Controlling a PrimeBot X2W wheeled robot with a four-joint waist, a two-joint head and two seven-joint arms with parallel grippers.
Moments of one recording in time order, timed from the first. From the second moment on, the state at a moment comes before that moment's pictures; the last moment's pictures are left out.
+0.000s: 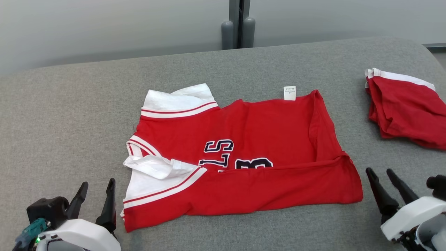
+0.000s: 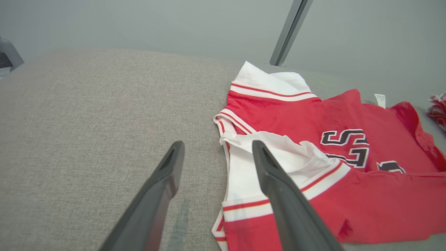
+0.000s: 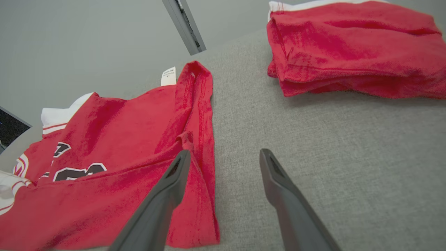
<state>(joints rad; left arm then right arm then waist) -0.16 0.72 -0.74 -0.07 -1.11 0.48 -0.26 -0.24 -0.46 0.43 0.47 0.92 0.13 -0.22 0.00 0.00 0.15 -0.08</state>
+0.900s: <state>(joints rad) -0.19 0.62 -0.89 0.11 -1.03 0.36 0.05 -0.18 -0.32 0.32 0.45 0.78 0.13 0.18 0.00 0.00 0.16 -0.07</state>
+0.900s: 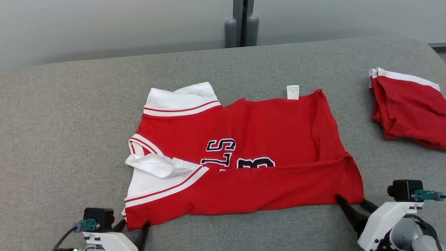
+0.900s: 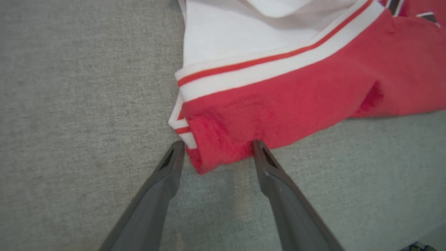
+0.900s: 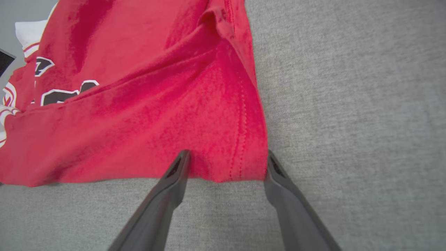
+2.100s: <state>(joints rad) -0.07 0.80 -0.93 -0.16 -1.11 0.39 0.20 0.07 -0.37 0.13 0.14 0.77 0.13 0.65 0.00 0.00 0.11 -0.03</state>
